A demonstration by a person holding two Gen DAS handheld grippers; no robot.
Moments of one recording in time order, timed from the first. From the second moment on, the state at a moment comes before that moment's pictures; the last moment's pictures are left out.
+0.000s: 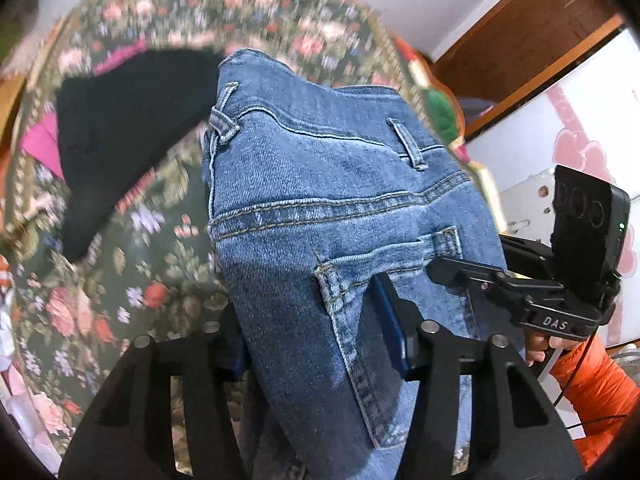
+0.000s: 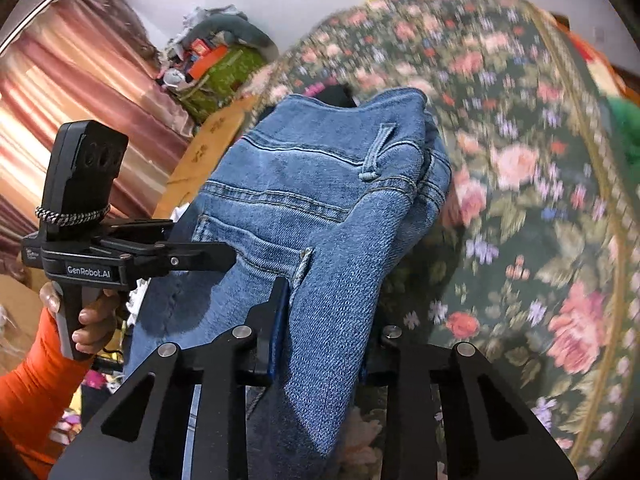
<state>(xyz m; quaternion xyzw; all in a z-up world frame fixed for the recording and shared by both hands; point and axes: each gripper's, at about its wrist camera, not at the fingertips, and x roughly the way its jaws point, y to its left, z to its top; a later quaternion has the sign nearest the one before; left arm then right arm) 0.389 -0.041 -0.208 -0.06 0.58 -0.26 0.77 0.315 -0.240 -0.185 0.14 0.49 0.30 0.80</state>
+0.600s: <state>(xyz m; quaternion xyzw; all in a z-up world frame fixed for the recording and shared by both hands) 0.438 0.039 -0.088 -0.04 0.39 -0.20 0.90 0.403 -0.160 -0.077 0.07 0.35 0.34 0.87</state>
